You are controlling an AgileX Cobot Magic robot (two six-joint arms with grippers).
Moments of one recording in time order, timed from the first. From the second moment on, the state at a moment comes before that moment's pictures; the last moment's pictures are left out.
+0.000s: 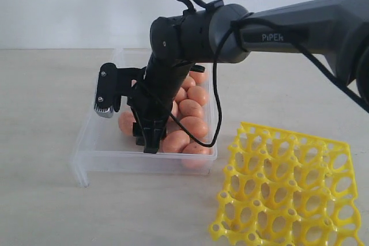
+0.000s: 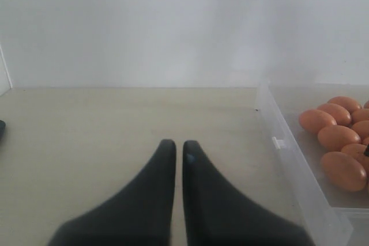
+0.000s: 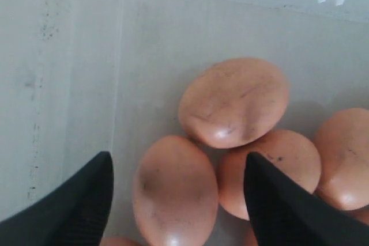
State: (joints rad) left arm 0.06 0.00 0.00 -0.17 0.18 0.20; right arm 0.60 2.19 -1.67 0.20 0.72 -1.06
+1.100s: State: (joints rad) left arm 0.06 0.00 0.00 -0.17 0.18 0.20; right arm 0.57 2.23 -1.67 0.24 0.73 -0.75
